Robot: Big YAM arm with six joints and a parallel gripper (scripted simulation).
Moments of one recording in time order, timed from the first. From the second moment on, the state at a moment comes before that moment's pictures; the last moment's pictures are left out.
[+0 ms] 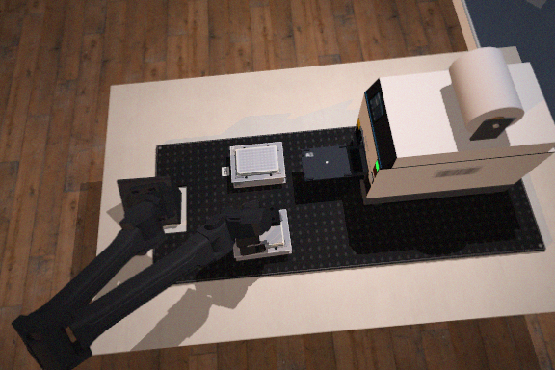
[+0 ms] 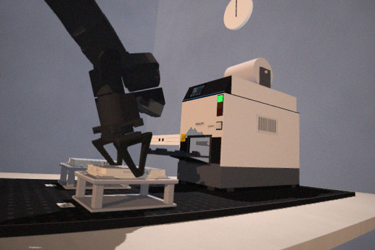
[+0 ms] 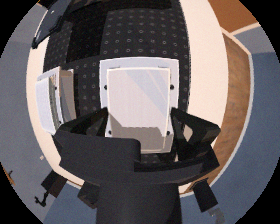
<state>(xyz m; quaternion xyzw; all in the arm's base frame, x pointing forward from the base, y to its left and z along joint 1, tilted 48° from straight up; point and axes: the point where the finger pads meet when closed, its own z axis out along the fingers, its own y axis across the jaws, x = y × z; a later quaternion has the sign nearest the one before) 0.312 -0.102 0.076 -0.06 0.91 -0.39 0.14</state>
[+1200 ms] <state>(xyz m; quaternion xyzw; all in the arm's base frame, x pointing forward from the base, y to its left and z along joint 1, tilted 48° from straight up) 0.312 -0.102 0.076 -0.06 0.91 -0.39 0.14</state>
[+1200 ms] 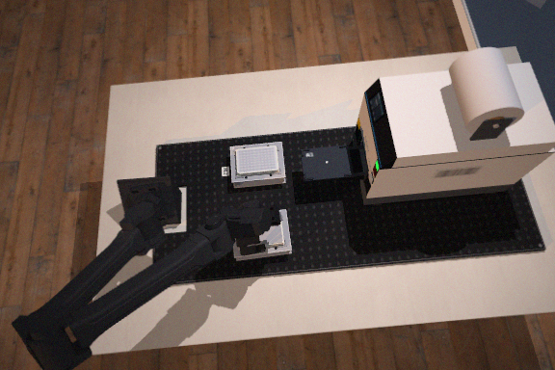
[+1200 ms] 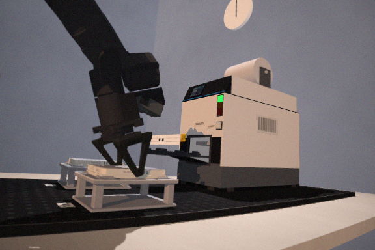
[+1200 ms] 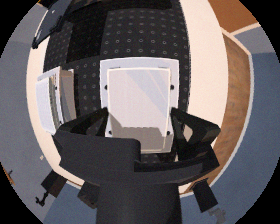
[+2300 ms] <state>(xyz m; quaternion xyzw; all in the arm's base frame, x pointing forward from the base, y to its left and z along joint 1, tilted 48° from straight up) 0.312 -0.101 0.079 -0.06 0.91 -0.39 0.14</state>
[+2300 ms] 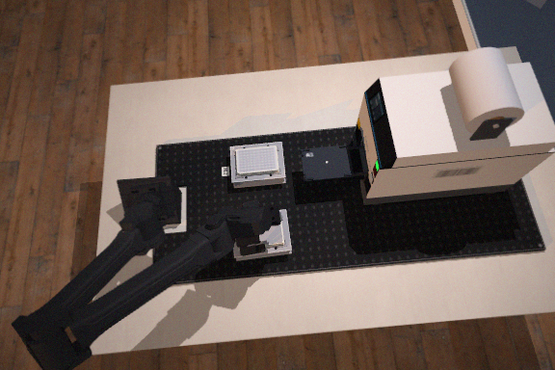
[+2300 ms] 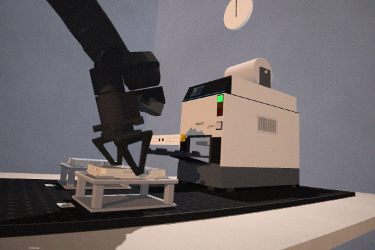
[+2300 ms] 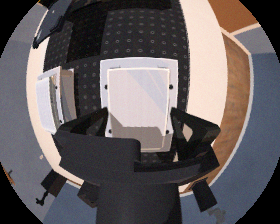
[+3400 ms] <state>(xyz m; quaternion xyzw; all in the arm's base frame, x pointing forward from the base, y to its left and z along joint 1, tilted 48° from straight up) 0.311 -0.084 0.090 -0.06 0.91 -0.39 0.13</state>
